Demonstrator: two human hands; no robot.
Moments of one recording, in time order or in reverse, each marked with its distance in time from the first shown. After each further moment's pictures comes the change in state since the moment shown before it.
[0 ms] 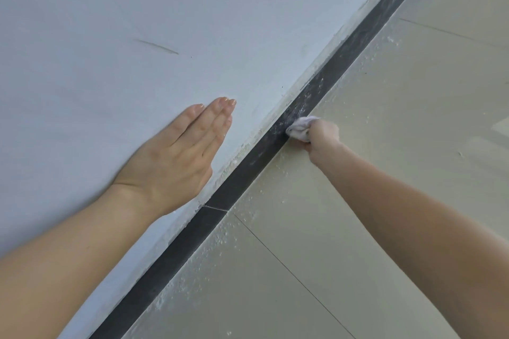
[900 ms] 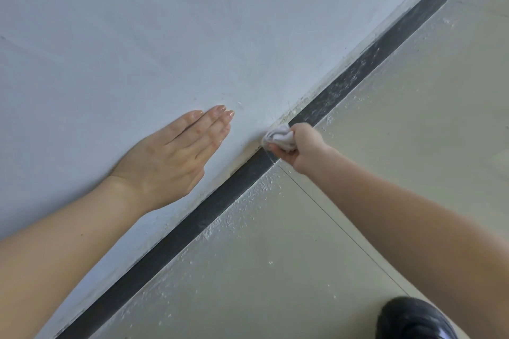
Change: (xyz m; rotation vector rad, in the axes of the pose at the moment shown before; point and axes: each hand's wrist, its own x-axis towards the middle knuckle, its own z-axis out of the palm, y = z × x) left_hand -0.151 -0.006 -0.013 -0.058 -0.040 0.016; right_hand -0.160 0.087 0.052 -0.062 -0.393 0.199
